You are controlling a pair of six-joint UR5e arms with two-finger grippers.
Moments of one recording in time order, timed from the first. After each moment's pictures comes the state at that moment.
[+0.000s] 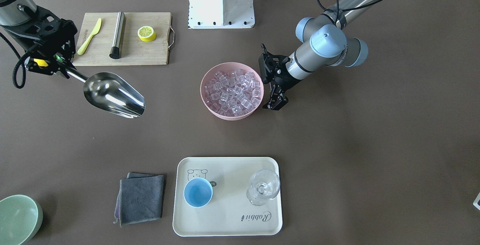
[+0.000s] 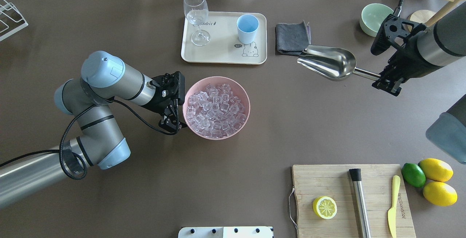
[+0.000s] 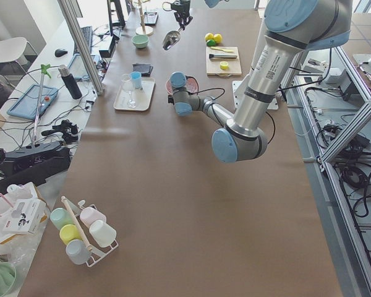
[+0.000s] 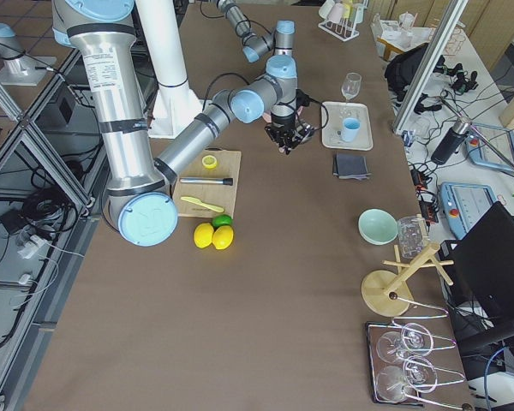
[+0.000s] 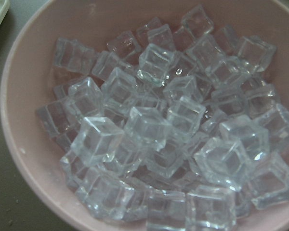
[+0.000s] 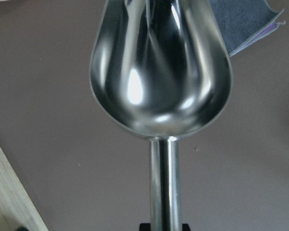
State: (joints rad) left arm -0.62 -2.08 -1.47 -2.34 -2.14 0.16; right arm 0.94 -1.38 2.14 -1.70 2.11 -0.22
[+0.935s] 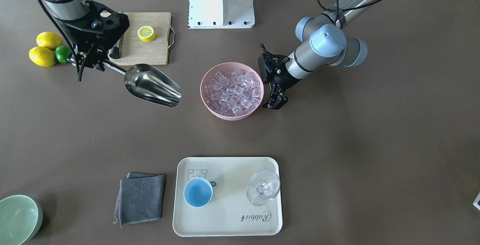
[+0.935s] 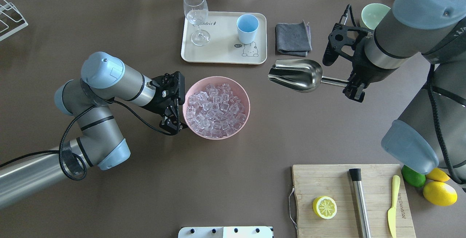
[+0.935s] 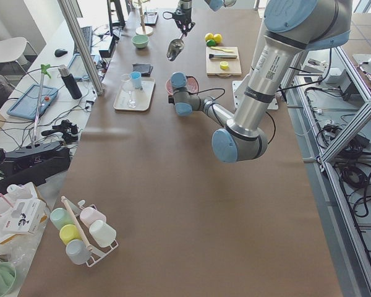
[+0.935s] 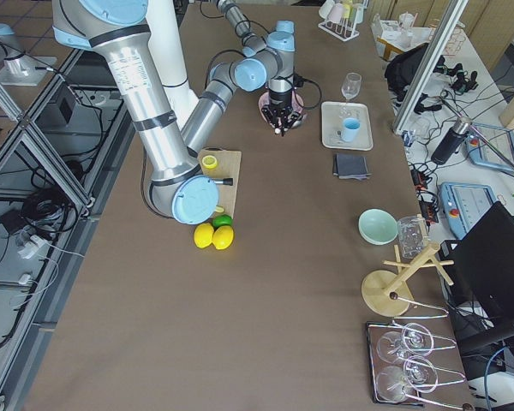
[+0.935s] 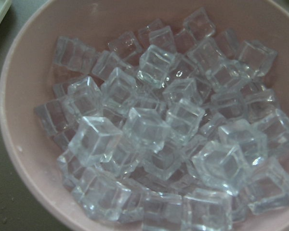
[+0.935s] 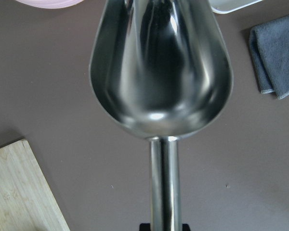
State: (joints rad) left arm -0.62 -2.08 -1.47 -2.35 -2.14 0.12; right arm 0.81 -1.16 2.14 -1.99 2.00 -0.26
